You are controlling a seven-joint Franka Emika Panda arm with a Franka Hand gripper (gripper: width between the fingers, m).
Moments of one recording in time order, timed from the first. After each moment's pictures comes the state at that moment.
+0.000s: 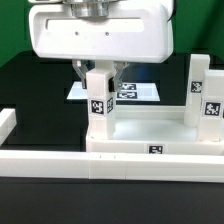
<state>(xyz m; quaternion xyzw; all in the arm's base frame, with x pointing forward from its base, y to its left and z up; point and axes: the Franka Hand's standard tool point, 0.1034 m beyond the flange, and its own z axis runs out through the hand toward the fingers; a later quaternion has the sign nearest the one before) 0.597 -0.057 0.101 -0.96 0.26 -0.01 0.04</state>
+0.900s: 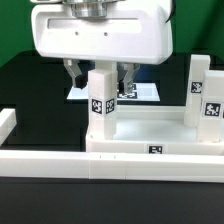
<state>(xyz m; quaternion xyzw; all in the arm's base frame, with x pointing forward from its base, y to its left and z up) 0.597 -0.056 0.101 -0.98 0.20 -0.01 0.03</state>
